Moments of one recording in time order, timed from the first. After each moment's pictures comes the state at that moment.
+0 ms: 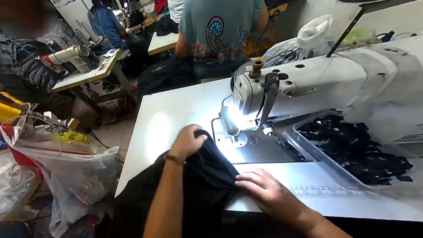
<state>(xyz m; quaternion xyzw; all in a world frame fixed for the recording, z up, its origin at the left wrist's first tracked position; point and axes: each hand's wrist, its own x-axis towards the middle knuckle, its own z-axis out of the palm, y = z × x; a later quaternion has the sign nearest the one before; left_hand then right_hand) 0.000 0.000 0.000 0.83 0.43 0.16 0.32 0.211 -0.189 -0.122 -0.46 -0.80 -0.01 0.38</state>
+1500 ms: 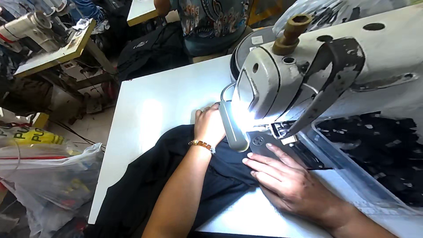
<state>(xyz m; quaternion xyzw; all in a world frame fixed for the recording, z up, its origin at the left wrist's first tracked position) 0.114 0.027 -0.053 0.87 0.45 0.12 0.15 0.262 -0.156 -0.109 -0.46 -0.83 -0.05 0.30</state>
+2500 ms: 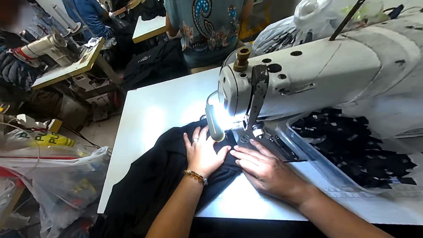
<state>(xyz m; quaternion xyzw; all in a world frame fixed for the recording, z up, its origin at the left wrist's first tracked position) 0.073 -0.049 -0.067 0.87 0.47 0.09 0.13 0.256 -0.148 -0.112 -0.48 -0.82 -0.04 0.32</state>
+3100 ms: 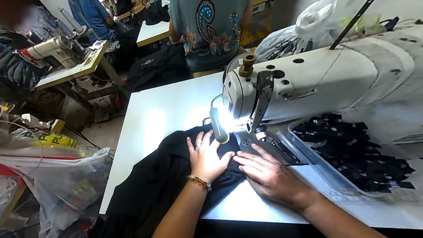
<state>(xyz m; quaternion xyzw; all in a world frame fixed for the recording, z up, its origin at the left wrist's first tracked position) 0.072 -0.054 -0.074 0.87 0.47 0.11 0.11 0.259 -0.152 -0.113 -0.45 -0.83 -0.06 0.32</state>
